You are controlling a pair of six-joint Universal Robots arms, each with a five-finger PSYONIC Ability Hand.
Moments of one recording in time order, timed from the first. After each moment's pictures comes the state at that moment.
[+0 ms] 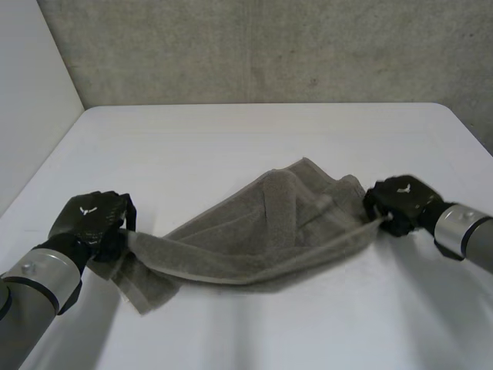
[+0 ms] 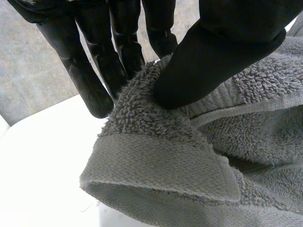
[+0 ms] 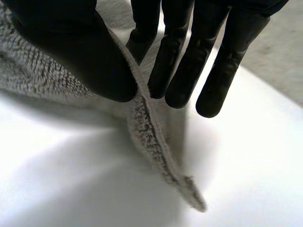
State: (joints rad) left arm 4.50 -1.58 -2.06 3.35 -1.42 3.32; right arm 1.57 -1.05 1.59 -0.04 0.96 2.56; left_hand 1.20 1.22 1.21 1.22 1.04; right_hand 1.37 1.17 1.18 1.19 0.98
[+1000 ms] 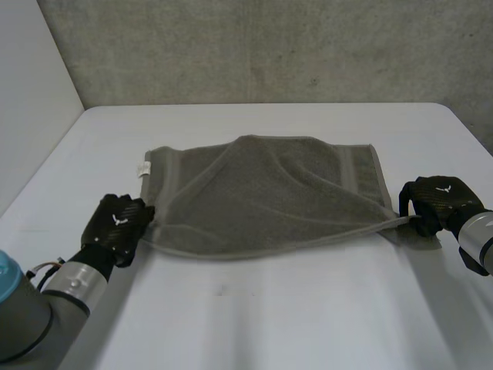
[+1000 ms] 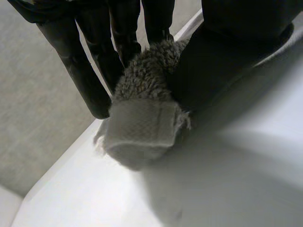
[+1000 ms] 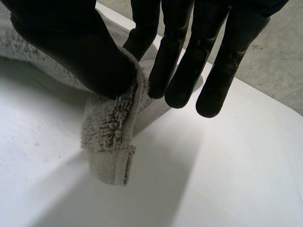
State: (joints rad) left arm 4.55 -1.85 -2.21 3.93 -1.22 3.67; right arm 1.55 -1.24 1.79 -0.16 1.19 2.77; left_hand 1.13 1.15 1.14 1.15 0.96; right_hand 1.38 1.19 1.19 1.19 0.99
